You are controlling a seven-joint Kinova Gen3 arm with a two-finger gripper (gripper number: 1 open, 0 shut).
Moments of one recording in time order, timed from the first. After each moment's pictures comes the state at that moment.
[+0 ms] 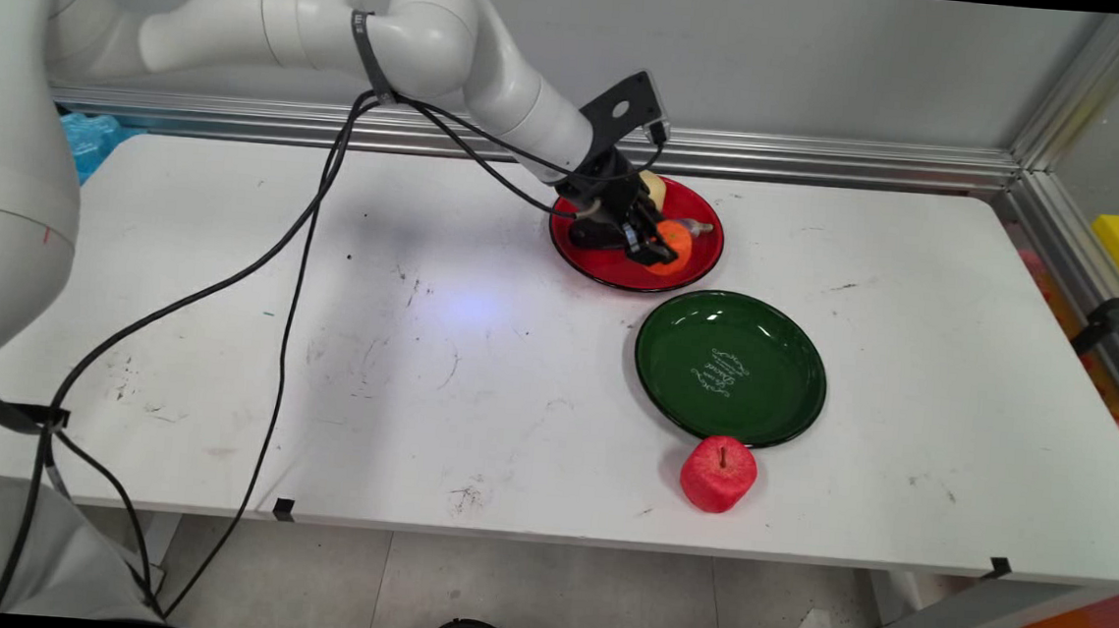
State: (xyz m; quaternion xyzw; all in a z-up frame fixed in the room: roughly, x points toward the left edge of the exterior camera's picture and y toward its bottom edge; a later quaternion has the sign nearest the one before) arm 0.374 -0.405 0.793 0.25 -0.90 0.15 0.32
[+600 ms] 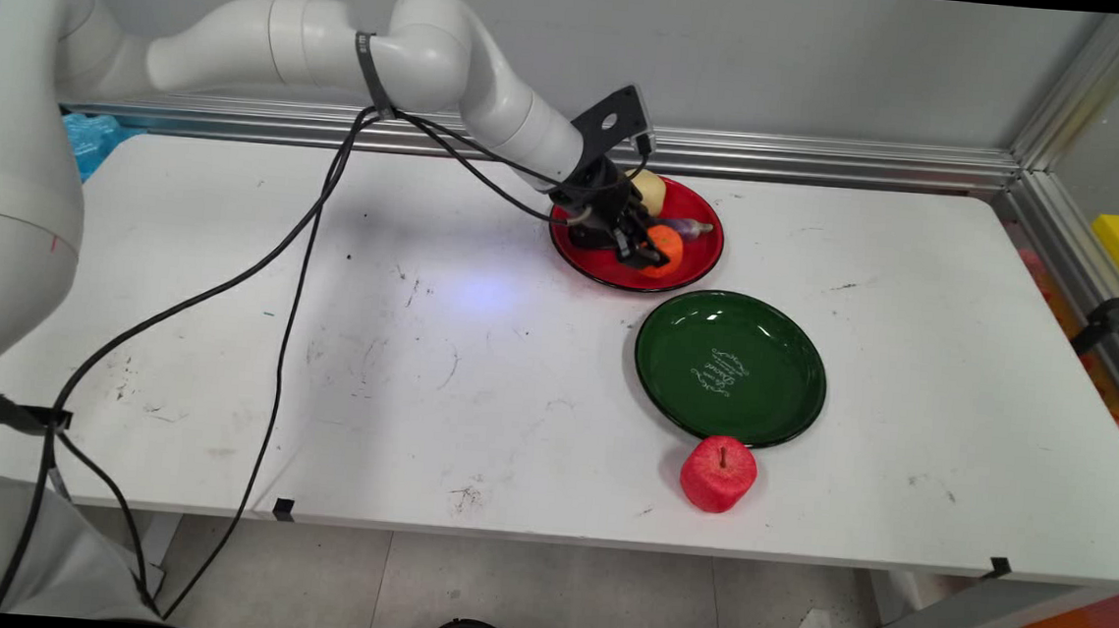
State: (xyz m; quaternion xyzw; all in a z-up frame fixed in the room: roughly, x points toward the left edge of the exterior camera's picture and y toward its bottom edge) arm 0.389 -0.420 0.766 0.24 -0.90 0.15 0.32
